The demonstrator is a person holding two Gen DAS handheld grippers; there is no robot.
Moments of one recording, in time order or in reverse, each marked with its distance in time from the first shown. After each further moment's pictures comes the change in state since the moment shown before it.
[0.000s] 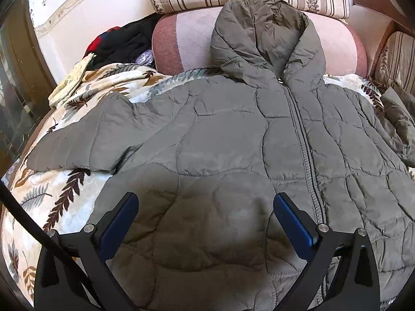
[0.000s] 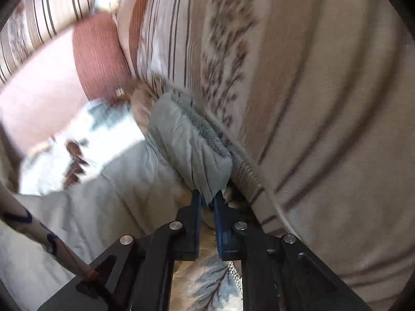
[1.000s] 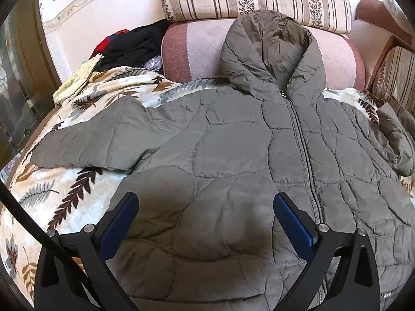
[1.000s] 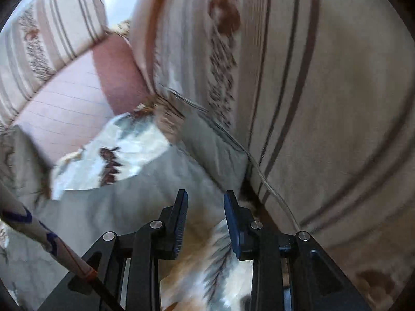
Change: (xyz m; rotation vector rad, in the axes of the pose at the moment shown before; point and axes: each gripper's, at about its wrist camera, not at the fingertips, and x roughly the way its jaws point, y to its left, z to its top) left arm -0.020 0.018 -0.003 -0.034 -0.039 -0.020; right arm -0.046 -0.007 -0.012 0.050 -0.008 0.067
